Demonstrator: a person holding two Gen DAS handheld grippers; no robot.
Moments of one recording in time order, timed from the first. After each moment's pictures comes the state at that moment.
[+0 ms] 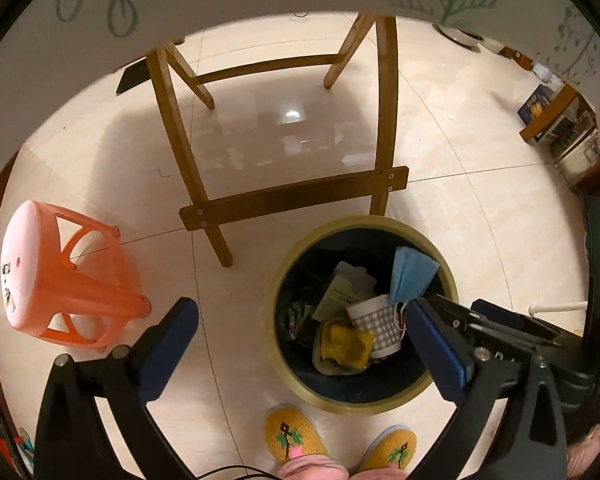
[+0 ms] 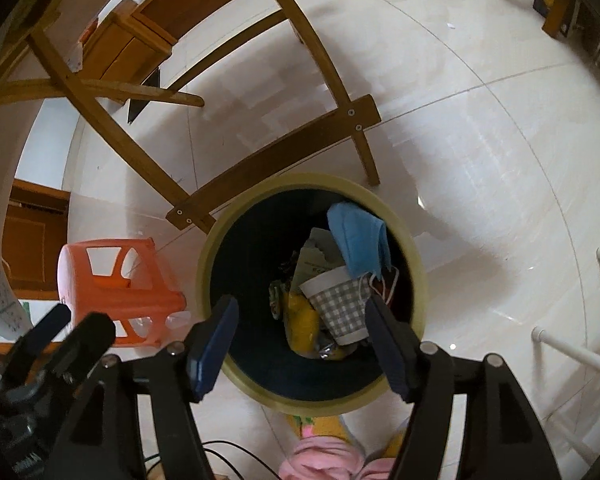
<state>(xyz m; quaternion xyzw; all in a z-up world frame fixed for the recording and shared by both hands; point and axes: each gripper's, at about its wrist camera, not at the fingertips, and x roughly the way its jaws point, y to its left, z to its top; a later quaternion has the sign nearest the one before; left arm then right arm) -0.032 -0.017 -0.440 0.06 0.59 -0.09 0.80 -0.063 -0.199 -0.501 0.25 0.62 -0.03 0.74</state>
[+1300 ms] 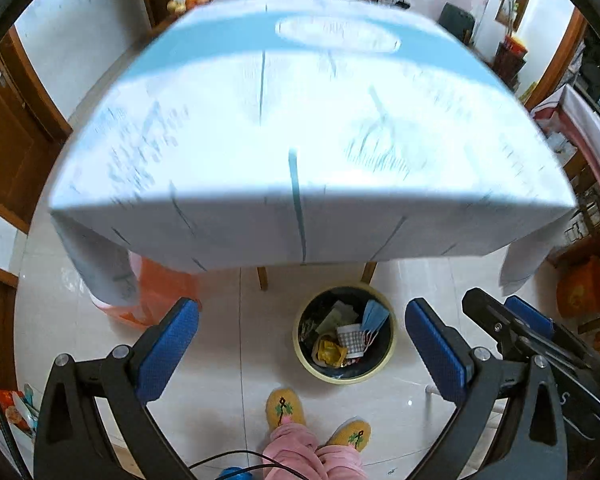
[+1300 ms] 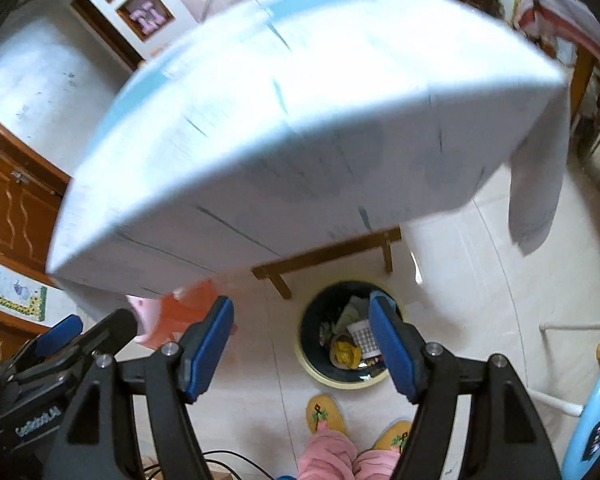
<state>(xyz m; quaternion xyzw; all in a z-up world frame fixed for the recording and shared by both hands) -0.045 0.030 -0.133 0.01 0.55 -0.03 0.84 -0.060 -0.165 -0.189 0.19 0.54 0.00 0.82</state>
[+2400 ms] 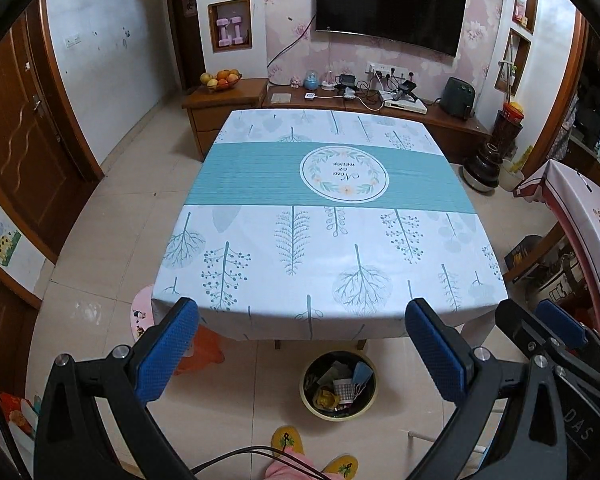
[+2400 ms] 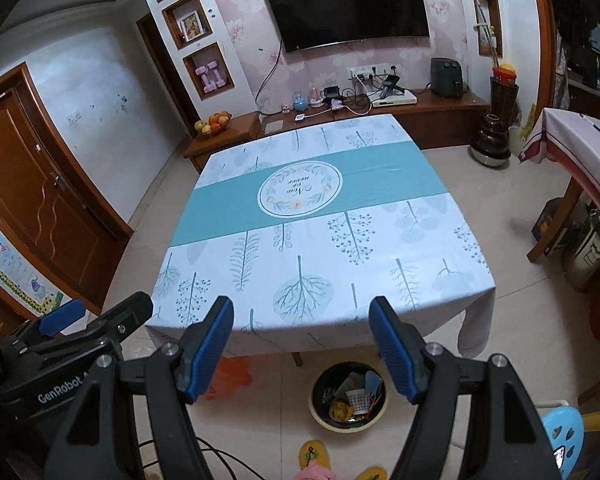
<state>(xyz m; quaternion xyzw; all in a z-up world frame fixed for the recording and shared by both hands) -0.060 0.040 0.071 -0.01 0.46 0.01 0.89 -0.077 -0.144 0.054 0.11 0.42 0.02 0.90</state>
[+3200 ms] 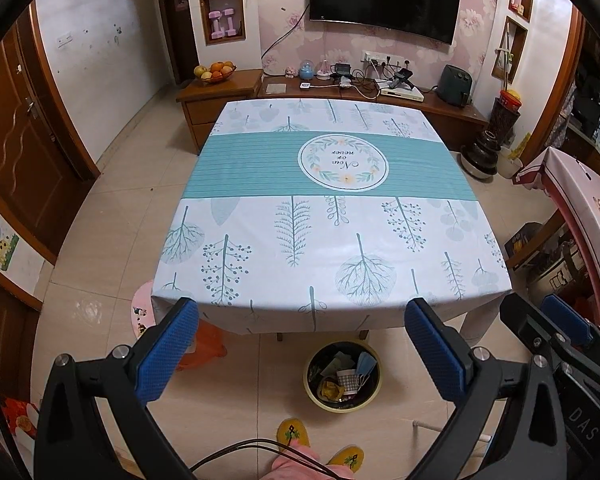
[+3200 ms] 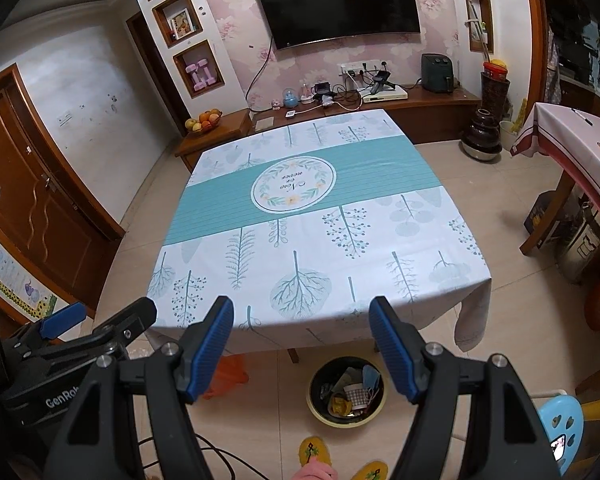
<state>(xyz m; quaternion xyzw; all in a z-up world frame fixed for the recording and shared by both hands) -0.058 0.043 0.066 0.00 0.47 0.00 0.88 -0.084 -0.138 0.053 0.11 0.43 0.01 0.90</state>
